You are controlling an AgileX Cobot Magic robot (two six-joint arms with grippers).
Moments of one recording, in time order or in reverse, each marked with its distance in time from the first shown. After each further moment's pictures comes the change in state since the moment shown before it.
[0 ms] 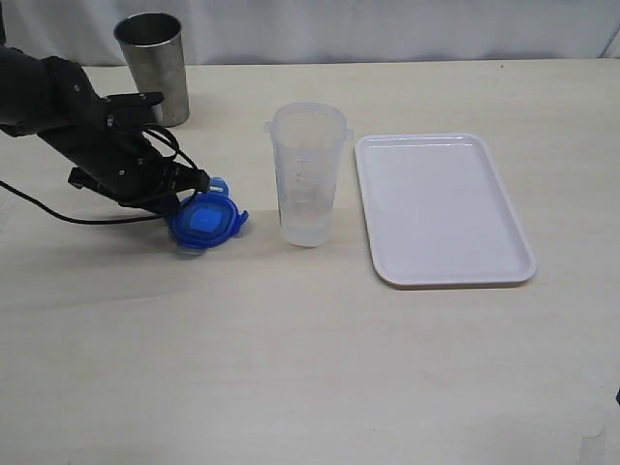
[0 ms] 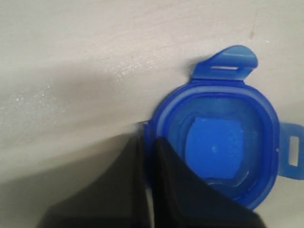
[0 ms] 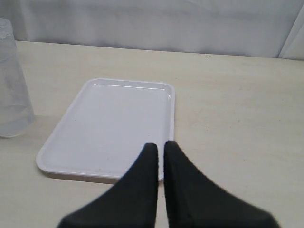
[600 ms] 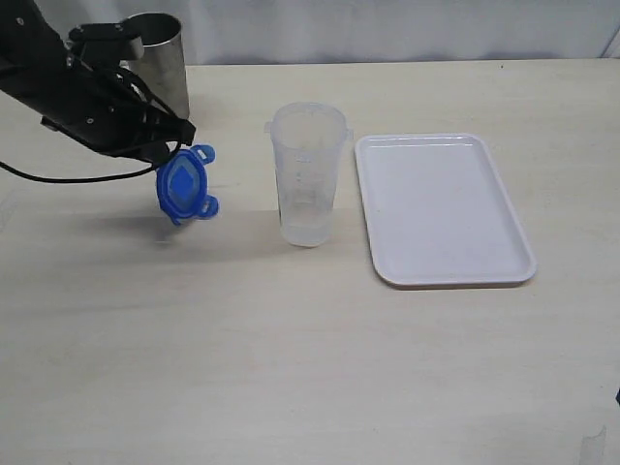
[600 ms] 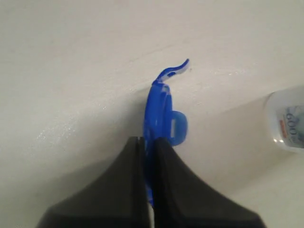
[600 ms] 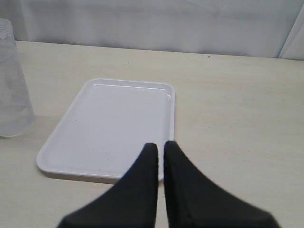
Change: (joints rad) left arm 0.000 -0.215 0.000 0.037 0.066 0.040; right arm 0.000 0.000 0.000 0.000 0.000 0.000
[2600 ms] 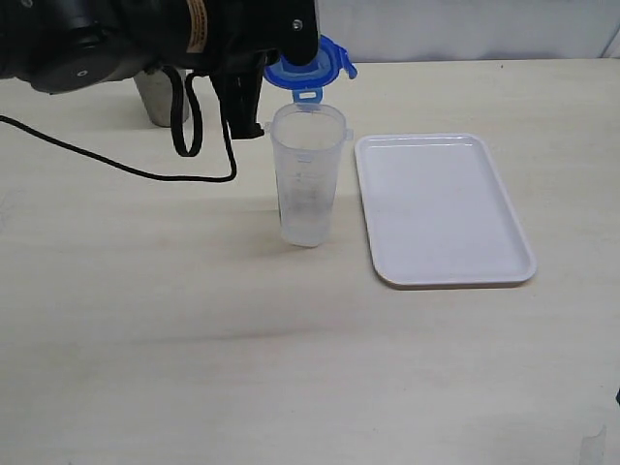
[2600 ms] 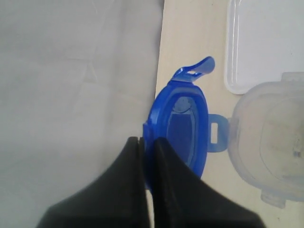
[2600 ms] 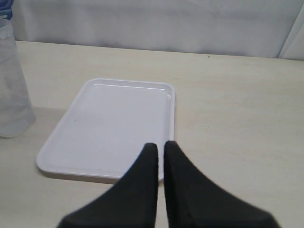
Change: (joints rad) left arm -0.414 -0.191 0.000 1.083 -0.424 0.117; right arm 0.000 0.000 0.000 0.000 0.000 0.000
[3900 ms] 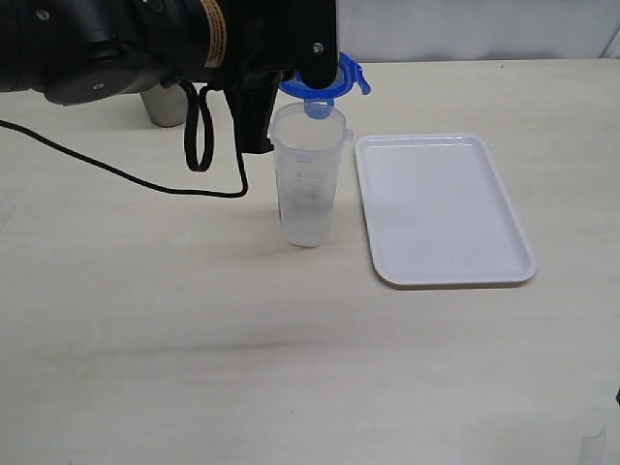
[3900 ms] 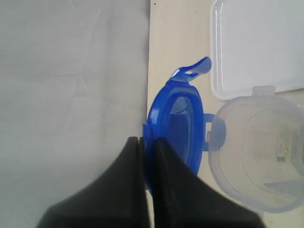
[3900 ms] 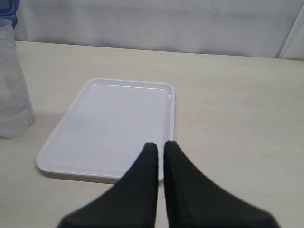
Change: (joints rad) left arm -0.050 0.000 0.000 0.004 0.032 0.034; right arm 0.000 0.000 0.000 0.000 0.000 0.000
